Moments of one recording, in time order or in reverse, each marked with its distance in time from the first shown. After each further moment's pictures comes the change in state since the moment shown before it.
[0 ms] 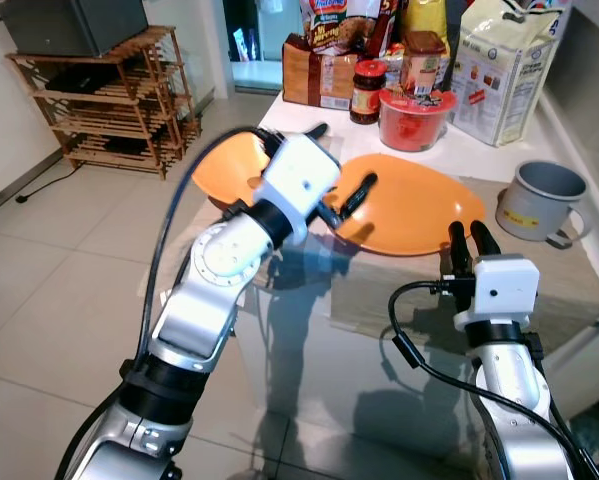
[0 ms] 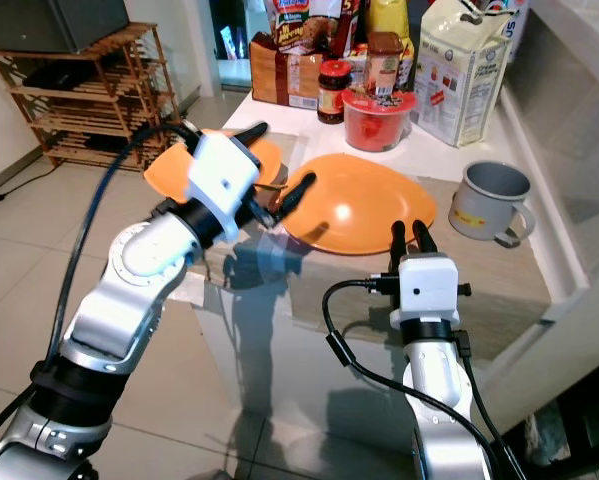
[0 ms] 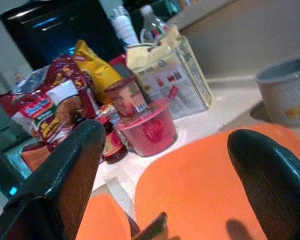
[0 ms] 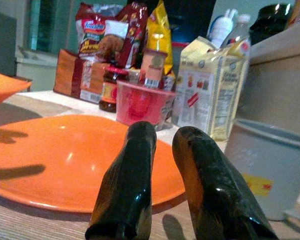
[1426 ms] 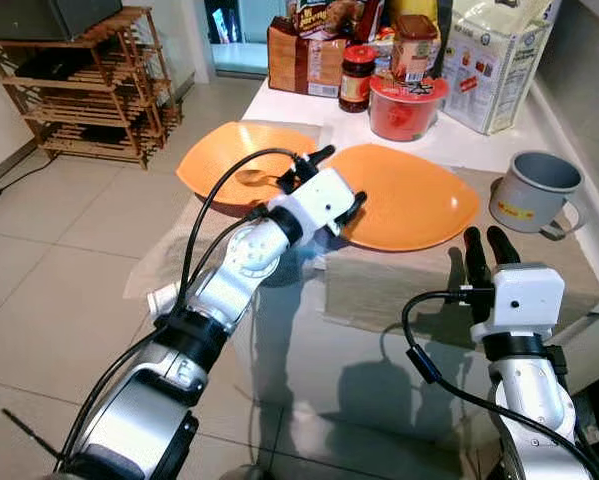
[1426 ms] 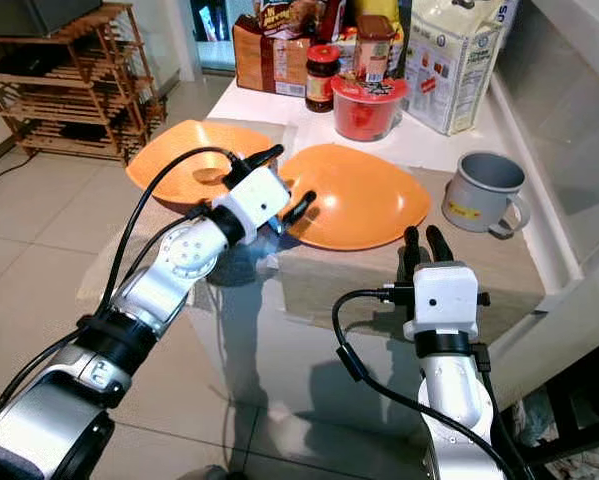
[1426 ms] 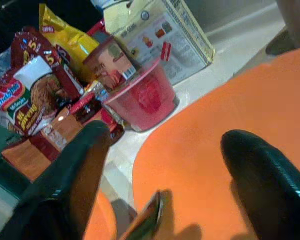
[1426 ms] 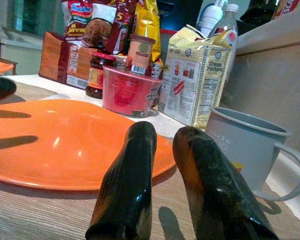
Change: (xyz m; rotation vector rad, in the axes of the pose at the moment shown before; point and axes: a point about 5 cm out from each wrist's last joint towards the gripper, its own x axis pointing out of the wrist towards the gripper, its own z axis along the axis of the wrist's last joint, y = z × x) left arm 0.033 0.000 -0.054 0.185 0.061 -0.001; right arm -0.013 -0.010 0.009 -0.021 0.018 -0.005
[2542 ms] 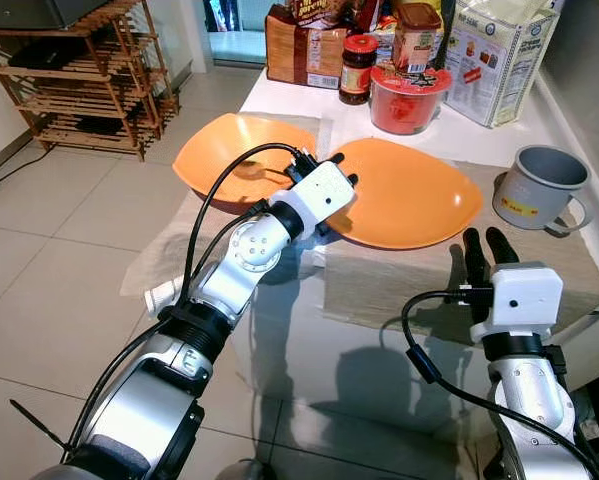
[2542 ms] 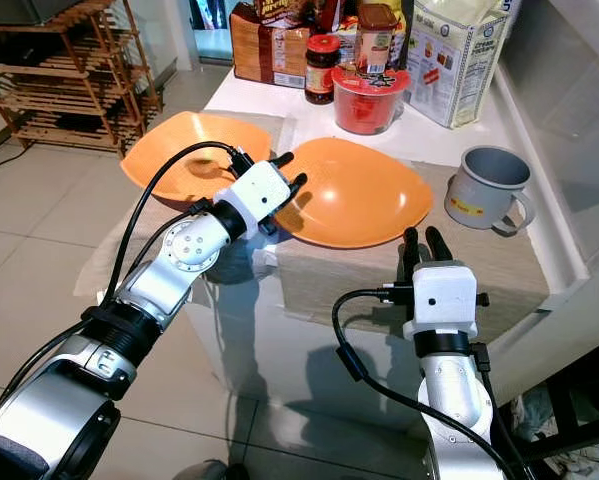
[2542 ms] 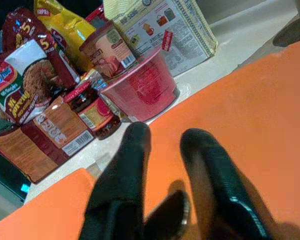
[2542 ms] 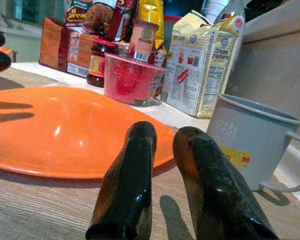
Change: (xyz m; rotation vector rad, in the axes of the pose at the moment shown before) left arm 0.004 0.004 -0.004 -0.020 0.011 0.013; right arm 0.000 0.000 -0.002 -0.002 0.016 0.003
